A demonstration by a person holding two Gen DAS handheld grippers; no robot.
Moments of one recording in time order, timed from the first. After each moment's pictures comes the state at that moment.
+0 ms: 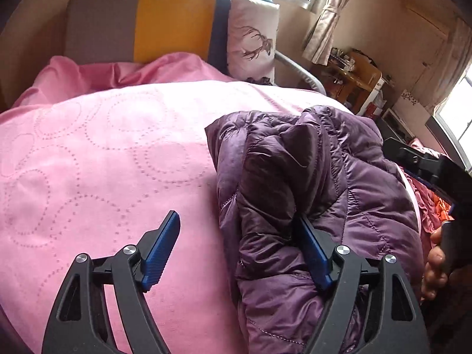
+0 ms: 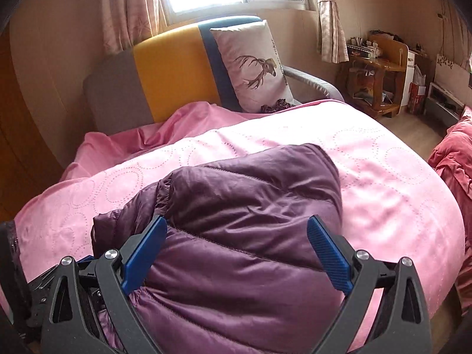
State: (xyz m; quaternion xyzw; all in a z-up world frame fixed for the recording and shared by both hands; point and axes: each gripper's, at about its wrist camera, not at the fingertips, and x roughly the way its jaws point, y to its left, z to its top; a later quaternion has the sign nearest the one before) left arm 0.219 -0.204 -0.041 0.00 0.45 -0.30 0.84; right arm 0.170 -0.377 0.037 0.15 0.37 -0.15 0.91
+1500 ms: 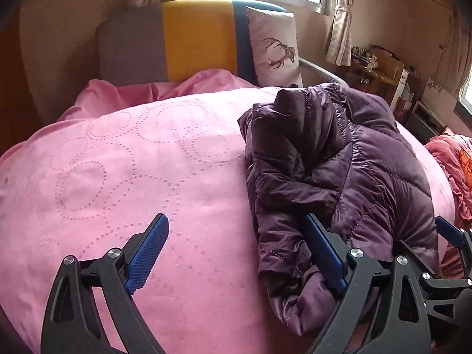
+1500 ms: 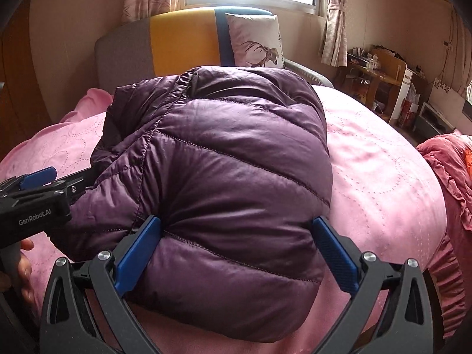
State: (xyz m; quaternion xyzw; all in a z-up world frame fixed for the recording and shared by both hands) left arm 0.139 -0.177 -0.026 0.07 0.40 -0.23 0.89; right arm 0.087 -0.312 -0.024 0.08 0.39 -0.16 0.90
